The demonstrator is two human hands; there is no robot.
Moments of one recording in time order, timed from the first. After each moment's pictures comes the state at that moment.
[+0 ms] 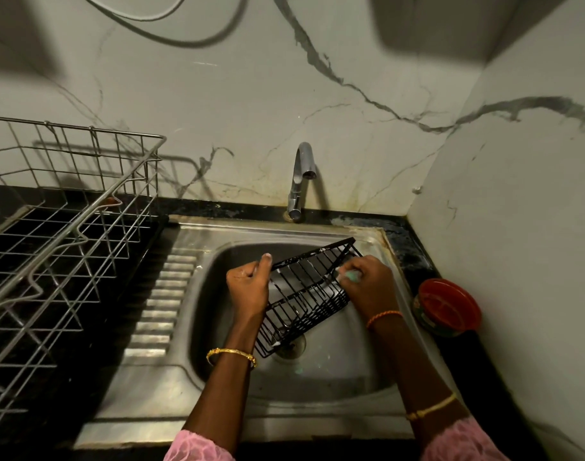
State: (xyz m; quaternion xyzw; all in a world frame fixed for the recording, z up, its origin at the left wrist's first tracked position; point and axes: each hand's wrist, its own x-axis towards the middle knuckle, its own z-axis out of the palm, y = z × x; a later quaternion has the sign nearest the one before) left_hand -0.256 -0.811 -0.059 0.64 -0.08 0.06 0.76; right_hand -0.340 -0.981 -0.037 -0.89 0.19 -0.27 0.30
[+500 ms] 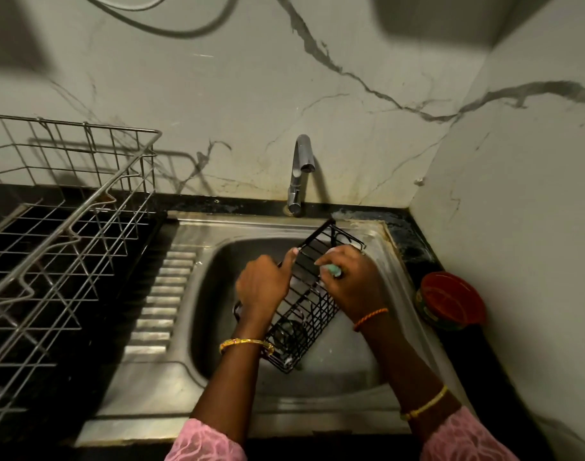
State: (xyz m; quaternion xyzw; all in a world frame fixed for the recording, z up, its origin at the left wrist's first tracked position) left_hand -0.250 -0.825 -0.046 0.94 -0.06 -0.03 0.32; right_hand -0.332 -0.954 -0.034 -0.91 0.06 -0.32 0.26
